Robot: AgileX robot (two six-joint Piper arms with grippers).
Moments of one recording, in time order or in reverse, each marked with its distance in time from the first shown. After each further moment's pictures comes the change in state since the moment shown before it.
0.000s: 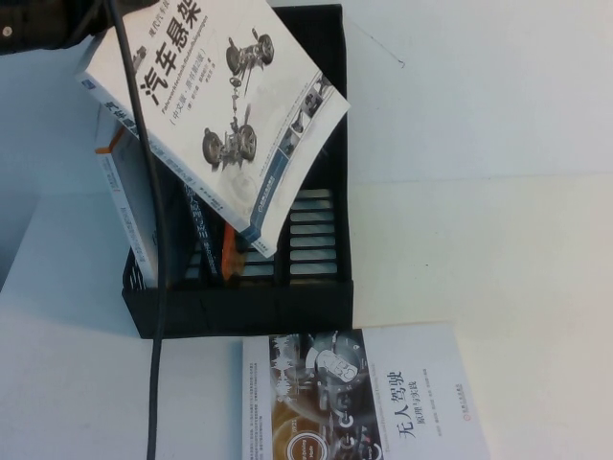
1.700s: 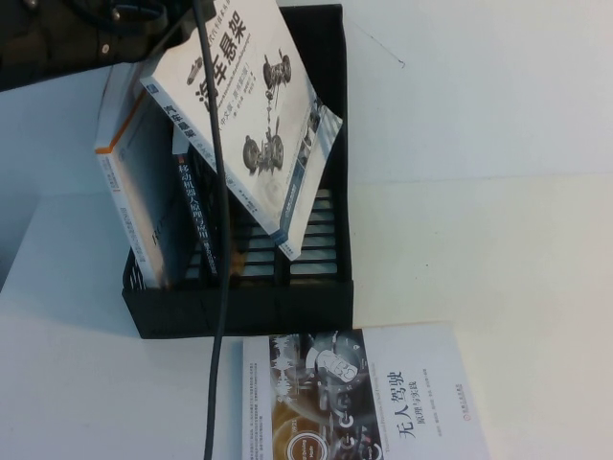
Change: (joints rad) right arm 0.000 0.000 0.000 0.011 -0.048 0.023; left arm -0.123 0.099 0.000 0.056 -0.202 -0.056
